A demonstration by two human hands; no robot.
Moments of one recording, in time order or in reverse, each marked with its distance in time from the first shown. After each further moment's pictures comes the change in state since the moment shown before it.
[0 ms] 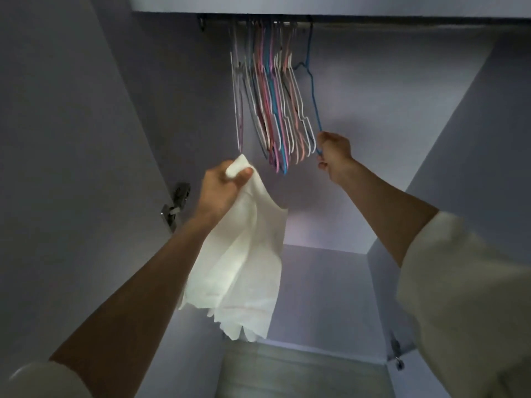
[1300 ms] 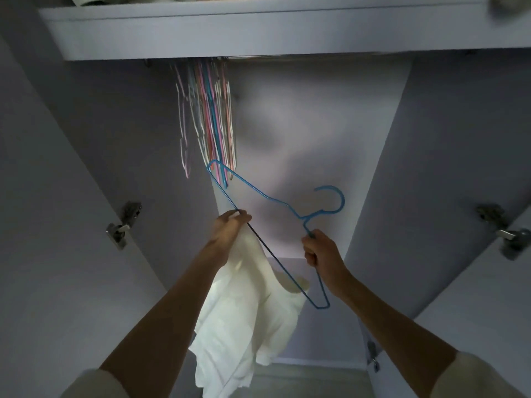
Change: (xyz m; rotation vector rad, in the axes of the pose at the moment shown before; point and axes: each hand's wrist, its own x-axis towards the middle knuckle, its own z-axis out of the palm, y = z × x) left_hand -0.062 0.007 0.111 -0.212 -0.056 -0.395; right_hand -0.125 0.112 -0.137 0.063 -0.224 -0.036
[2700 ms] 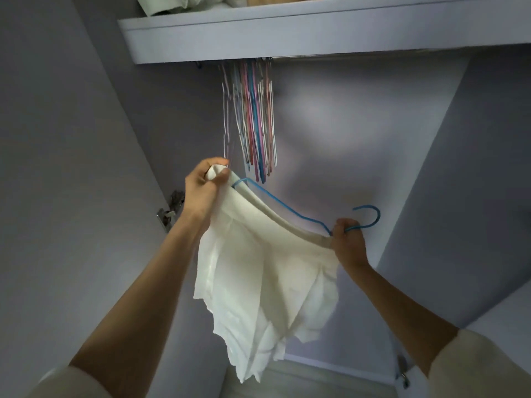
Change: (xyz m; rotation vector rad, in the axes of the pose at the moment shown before) left_hand -0.020 0.066 -0.079 0.001 0.166 0.478; right_hand 0.033 0.012 0.022 -0.325 0.302 -0.119
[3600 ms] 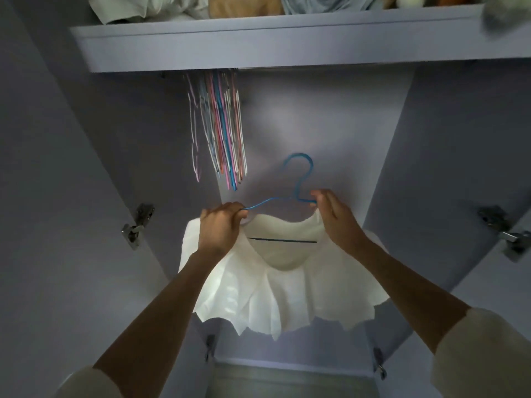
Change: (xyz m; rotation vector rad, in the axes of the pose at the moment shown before) left_hand -0.015 -0.064 0.041 0.947 -0.272 0.447; right_hand 0.012 -0.047 -0.052 -0.110 -0.157 -0.312
